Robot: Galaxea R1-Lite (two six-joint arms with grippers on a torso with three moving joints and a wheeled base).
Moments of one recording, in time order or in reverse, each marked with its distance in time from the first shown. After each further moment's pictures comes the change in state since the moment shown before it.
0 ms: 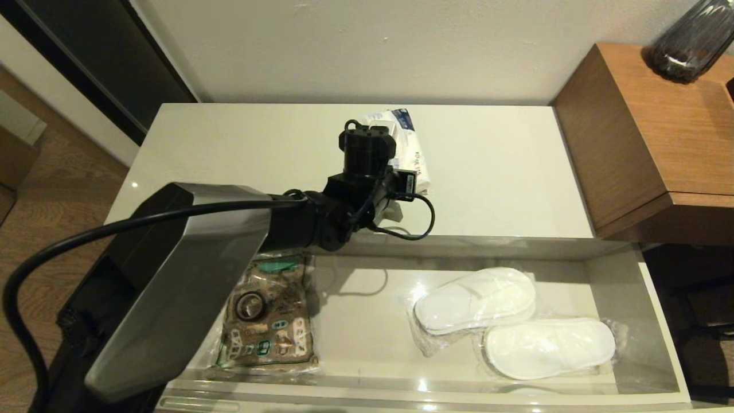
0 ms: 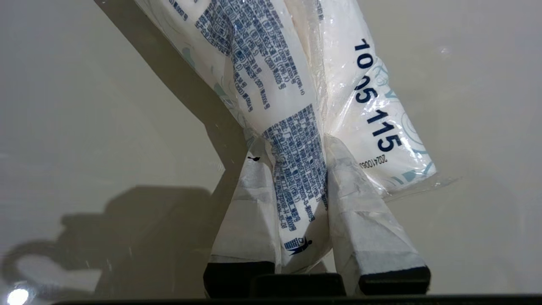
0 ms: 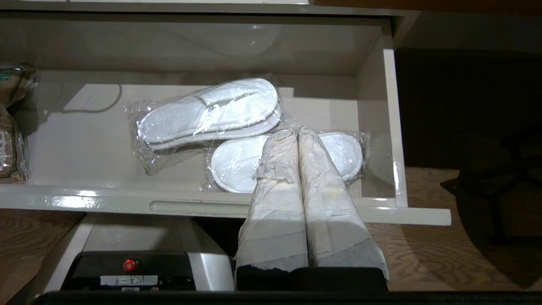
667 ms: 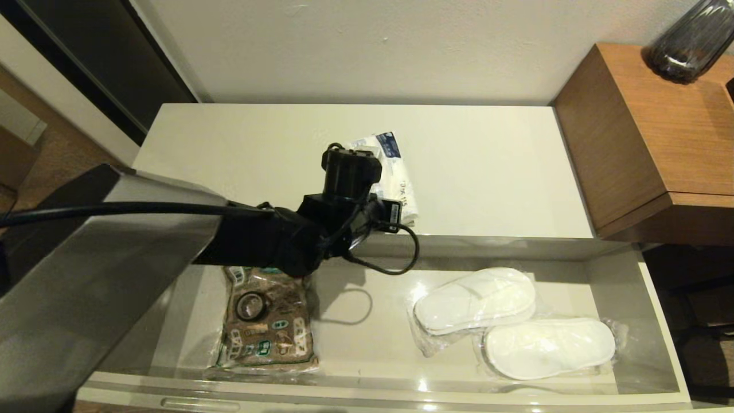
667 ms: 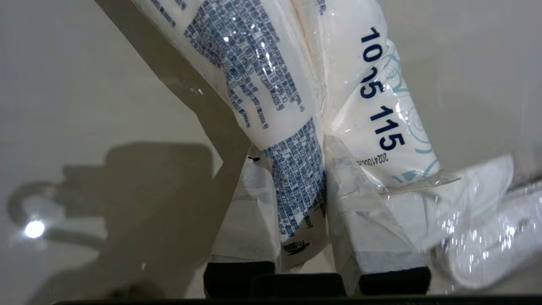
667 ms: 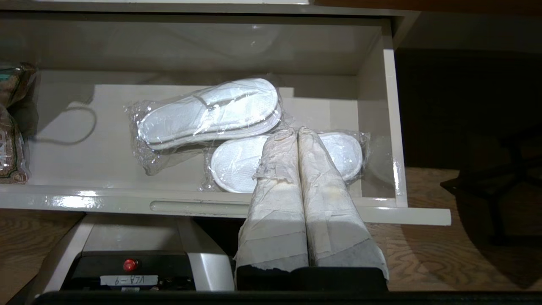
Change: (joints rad) left arm -0.011 -0.218 0.430 -0.013 0.001 -0.061; right arm 0.000 0.000 0.000 0.000 0.000 0.000
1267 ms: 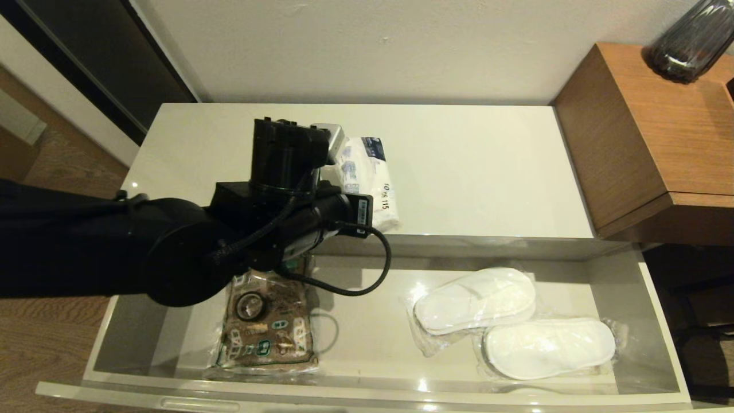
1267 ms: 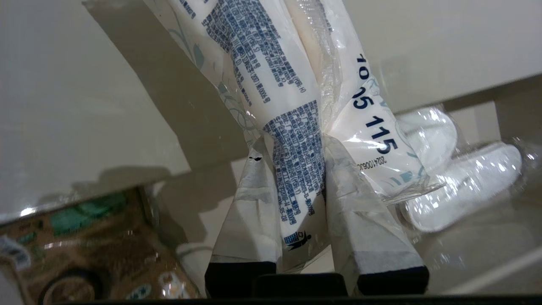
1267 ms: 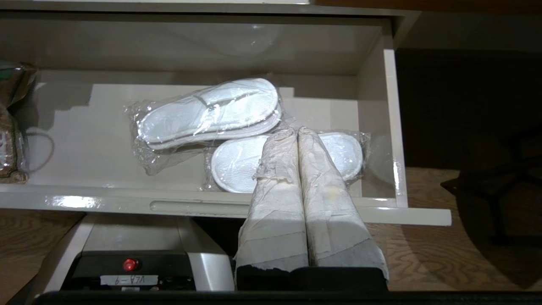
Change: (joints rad) left arm -0.045 -0.356 0.284 0.064 0.008 -0.033; right arm 0.000 0.000 0.000 0.000 0.000 0.000
